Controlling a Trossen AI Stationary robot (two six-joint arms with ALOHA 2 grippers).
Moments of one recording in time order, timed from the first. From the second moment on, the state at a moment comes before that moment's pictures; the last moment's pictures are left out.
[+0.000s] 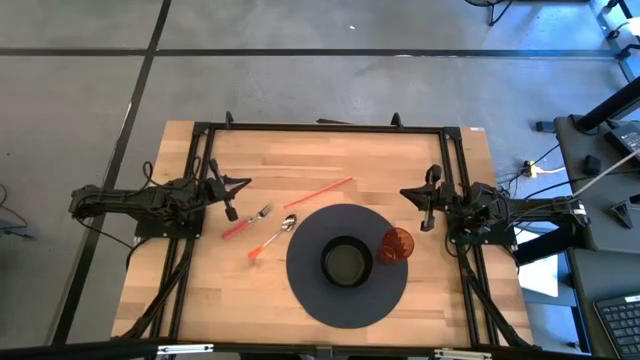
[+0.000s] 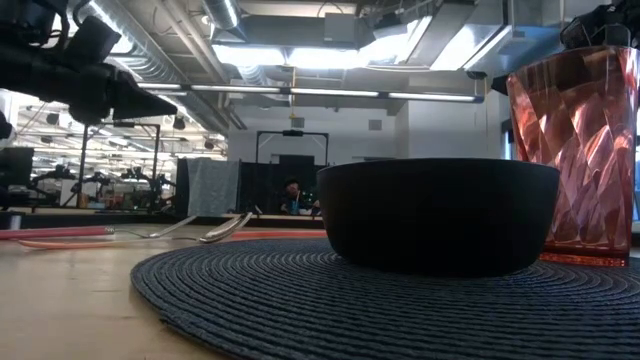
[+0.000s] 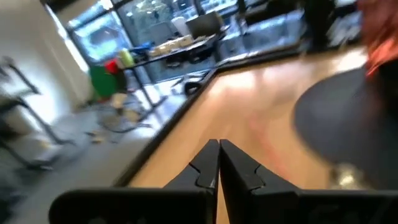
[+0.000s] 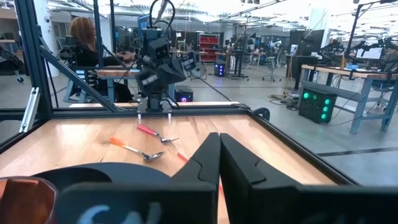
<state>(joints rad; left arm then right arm) 0.01 0.12 0.07 -0.05 -0.46 0.28 0.00 0.15 0.01 0.21 0.22 -0.06</state>
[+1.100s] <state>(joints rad) 0.09 1.35 0.94 -0.33 -0.29 -0.22 0.00 0.15 0.01 0.21 0.22 -0.08</state>
